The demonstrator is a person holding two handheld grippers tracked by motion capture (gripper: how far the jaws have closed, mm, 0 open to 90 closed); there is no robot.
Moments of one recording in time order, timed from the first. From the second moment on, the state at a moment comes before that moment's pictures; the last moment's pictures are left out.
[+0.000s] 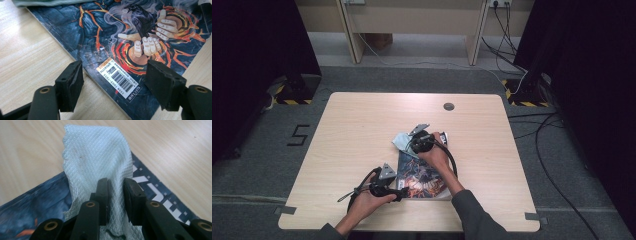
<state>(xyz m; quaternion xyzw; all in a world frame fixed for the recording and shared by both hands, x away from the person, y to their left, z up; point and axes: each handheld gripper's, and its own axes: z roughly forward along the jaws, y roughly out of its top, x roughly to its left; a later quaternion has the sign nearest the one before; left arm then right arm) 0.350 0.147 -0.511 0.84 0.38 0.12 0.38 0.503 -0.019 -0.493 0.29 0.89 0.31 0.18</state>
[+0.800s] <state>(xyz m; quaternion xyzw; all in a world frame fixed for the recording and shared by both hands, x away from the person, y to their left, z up) 0.348 0.147 -0.511 0.84 0.37 0.13 0.38 0.494 -0.018 -0.493 0.26 0.90 0.31 0.17</state>
